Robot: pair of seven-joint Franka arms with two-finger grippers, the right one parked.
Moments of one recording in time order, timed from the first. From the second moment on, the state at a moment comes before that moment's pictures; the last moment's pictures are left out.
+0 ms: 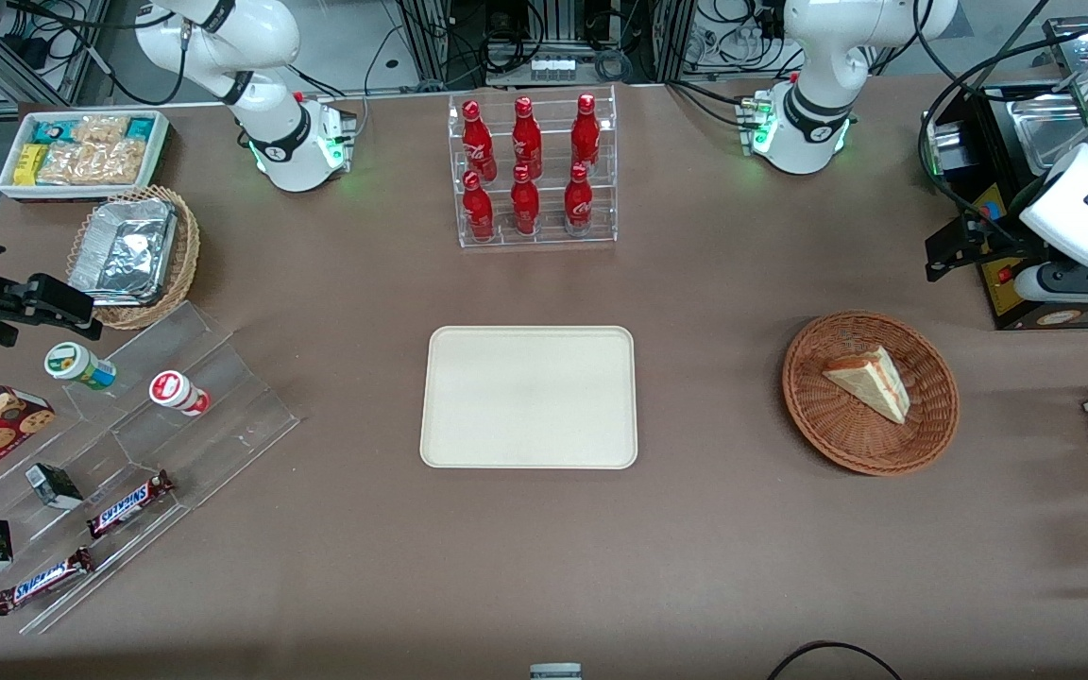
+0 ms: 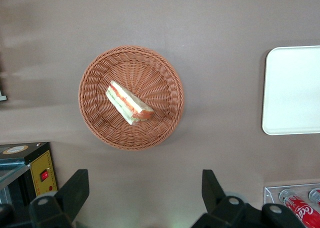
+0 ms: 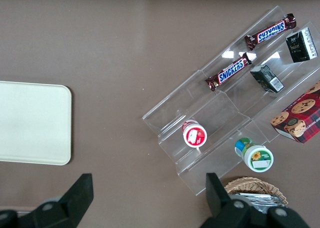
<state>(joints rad) -0.07 -0.01 -0.02 -1.59 0.00 1.54 -0.03</state>
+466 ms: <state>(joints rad) -0.06 -0.01 -0.02 -1.59 0.00 1.54 -0.03</state>
